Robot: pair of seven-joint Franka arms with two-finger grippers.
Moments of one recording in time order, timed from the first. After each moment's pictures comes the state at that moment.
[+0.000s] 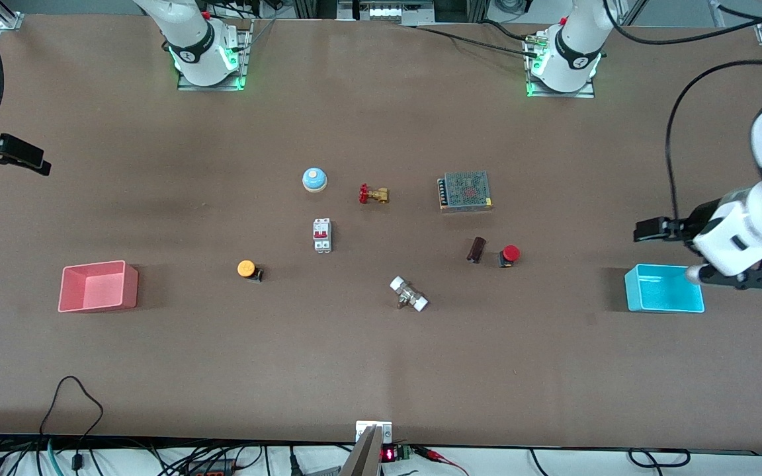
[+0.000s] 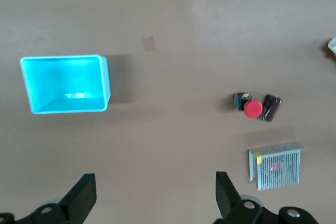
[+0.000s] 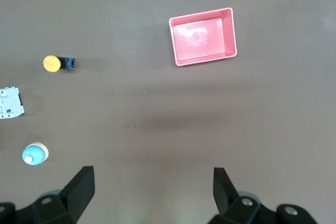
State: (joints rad) left arm -0.03 0.34 0.06 -1.38 -0.08 1.56 0.09; right arm -0.06 0.06 -0.03 -1.57 -0.01 1.55 -0.04
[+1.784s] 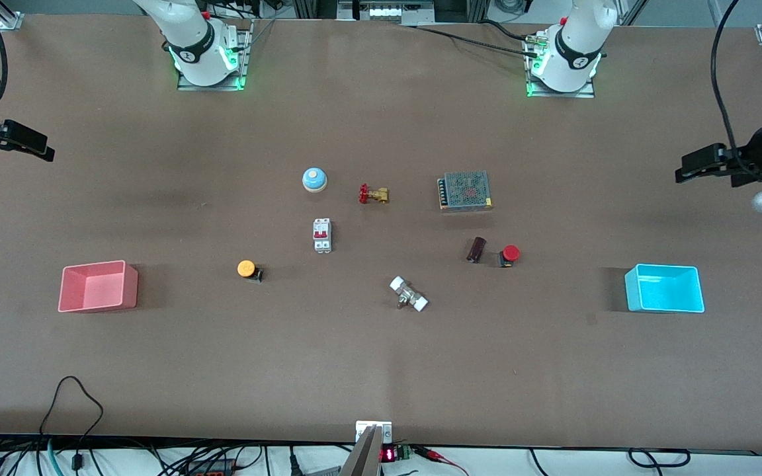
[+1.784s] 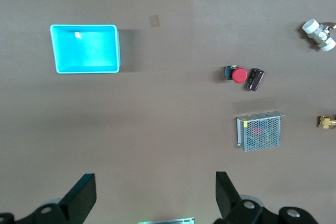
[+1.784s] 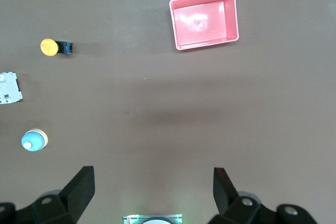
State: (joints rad) left arm 0.01 0.15 0.04 -1.41 -0.08 1.41 0.07; right arm -0.06 0.02 -0.03 -1.61 -0.01 1.51 -0.05
